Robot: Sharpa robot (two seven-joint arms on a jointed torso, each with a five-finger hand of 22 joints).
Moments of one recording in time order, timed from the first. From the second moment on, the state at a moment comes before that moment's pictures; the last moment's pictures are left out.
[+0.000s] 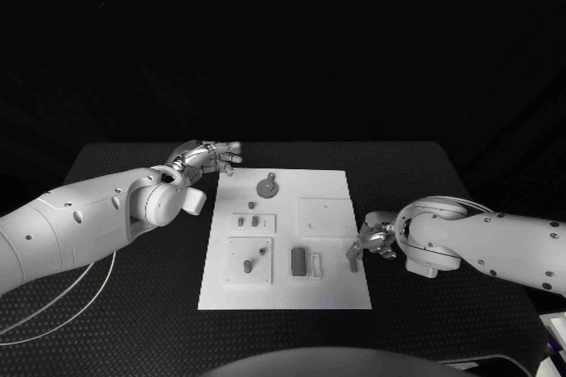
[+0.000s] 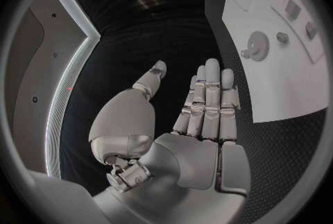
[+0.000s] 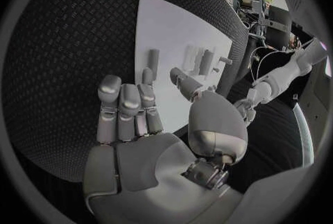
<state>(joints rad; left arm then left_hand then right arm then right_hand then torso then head) 1.21 -0.68 -0.14 1.14 -0.12 -0.15 0.27 0.90 -0.09 0.42 -0.21 0.05 0.80 0.20 0.28 0.48 1.18 0.12 0.08 0.16 1.03 0.02 0.83 0.43 0.03 0.79 -0.08 0.64 1.26 1.17 -0.91 -0.21 1.59 -1.07 0.00 -0.59 0.77 -0.19 0.68 -0.17 0.05 1.00 0.09 0.36 0.56 1.15 -0.02 1.23 1.23 1.24 -0.12 1.29 1.11 0.21 1.15 -0.06 1.11 1.29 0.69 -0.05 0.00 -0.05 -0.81</state>
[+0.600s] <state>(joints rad) 1.21 -0.69 -0.13 1.14 -0.12 -0.15 0.27 0.90 -0.09 0.42 -0.21 0.05 0.80 0.20 0.28 0.48 1.18 0.12 0.08 0.16 1.03 0.02 0.83 0.43 0.03 0.79 -0.08 0.64 1.26 1.12 -0.87 -0.21 1.57 -1.15 0.00 -0.60 0.77 -0.18 0.67 -0.16 0.05 1.01 0.09 0.37 0.66 1.16 -0.02 1.23 1.23 1.25 -0.12 1.28 1.11 0.21 1.15 -0.05 1.11 1.29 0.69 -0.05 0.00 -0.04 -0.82</state>
